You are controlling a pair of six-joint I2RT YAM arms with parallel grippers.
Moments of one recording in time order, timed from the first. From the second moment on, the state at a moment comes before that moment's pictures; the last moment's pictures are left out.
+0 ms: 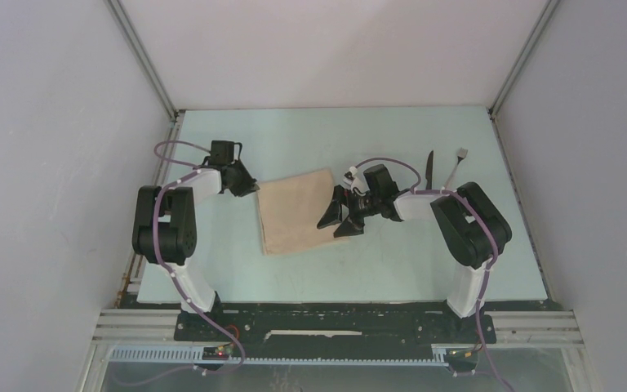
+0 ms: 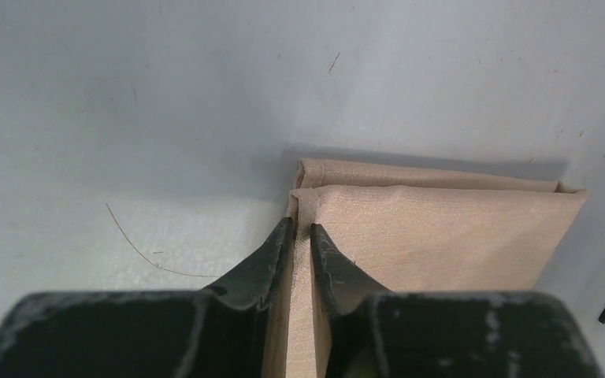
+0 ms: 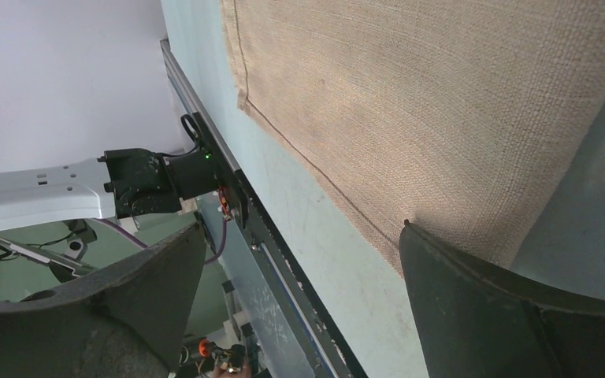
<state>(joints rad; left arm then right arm) -0.06 1.80 1.07 -0.22 0.13 -0.65 0.51 1.87 0.93 0.12 -0.86 0.76</state>
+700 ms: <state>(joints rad) -0.07 1.79 1.17 -0.28 0.05 -0.61 0.50 1.85 0.85 0.30 -0.84 0.89</state>
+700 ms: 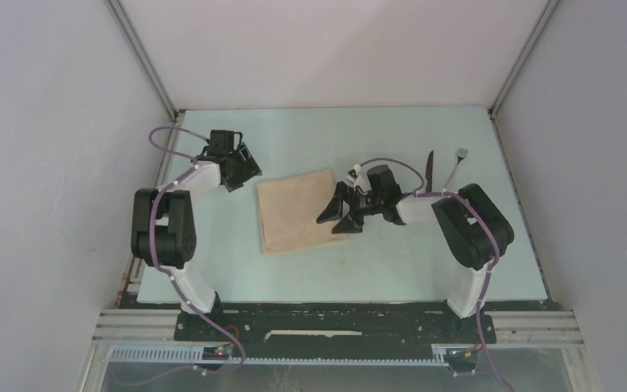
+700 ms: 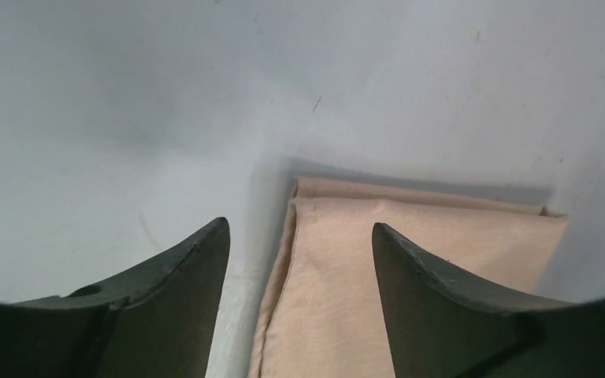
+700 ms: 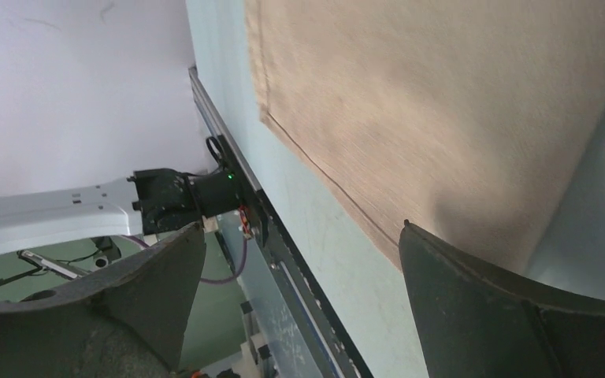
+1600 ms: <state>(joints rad) -0.01 1.90 1.00 0.10 0.34 -0.90 0.38 2.41 1.57 0.42 -0.82 1.09</state>
